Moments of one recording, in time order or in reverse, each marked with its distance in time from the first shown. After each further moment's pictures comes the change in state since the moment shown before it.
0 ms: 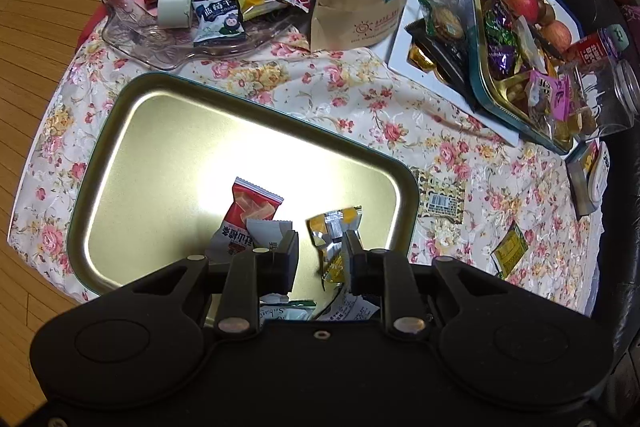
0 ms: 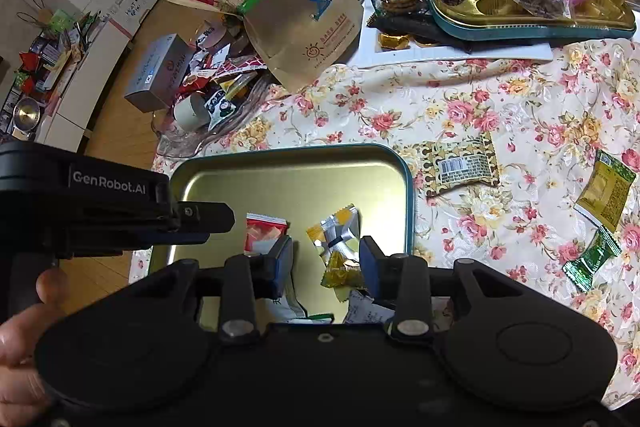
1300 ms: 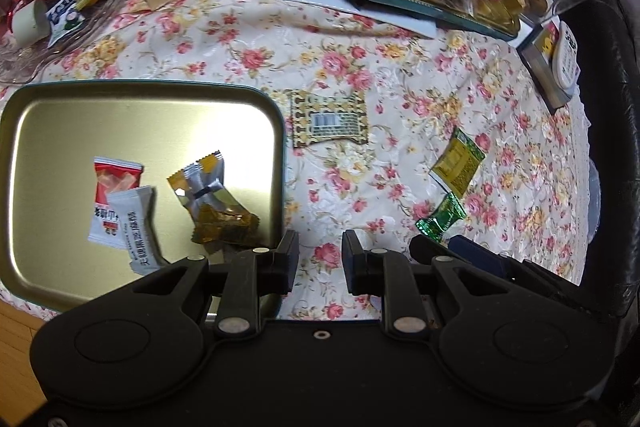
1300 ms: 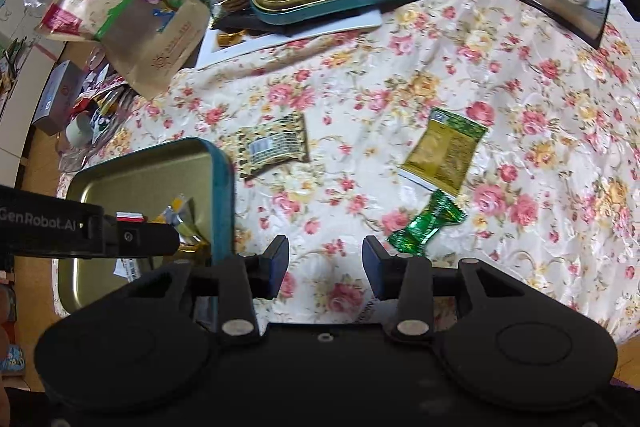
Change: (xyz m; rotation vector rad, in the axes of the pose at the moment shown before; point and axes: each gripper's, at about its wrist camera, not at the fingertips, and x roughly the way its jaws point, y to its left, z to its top) left arm 0.044 -0.112 -0.039 0.257 0.143 -0.005; right arm -0.032 -0.115 -0.017 0.133 0.007 -0.190
